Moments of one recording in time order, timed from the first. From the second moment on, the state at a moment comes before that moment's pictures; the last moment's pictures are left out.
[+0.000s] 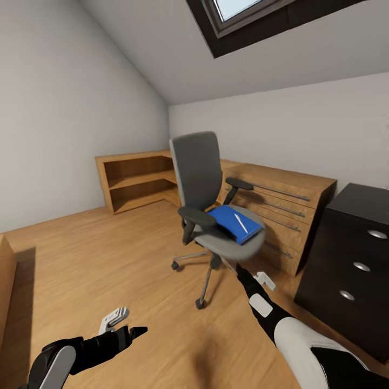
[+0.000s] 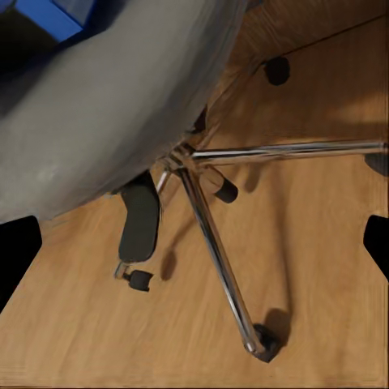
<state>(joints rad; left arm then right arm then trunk) -0.09 0.12 0.06 -1.48 0.75 0.98 -0.03 -0.82 0.07 -0.11 -0.17 -0.74 -0.25 0.10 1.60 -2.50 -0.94</state>
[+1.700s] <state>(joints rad) -0.09 0.10 0.00 -0.62 0.41 0.08 -0.03 -0.54 0.09 -0.11 0.02 -0.26 -0.70 0.10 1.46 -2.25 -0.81</state>
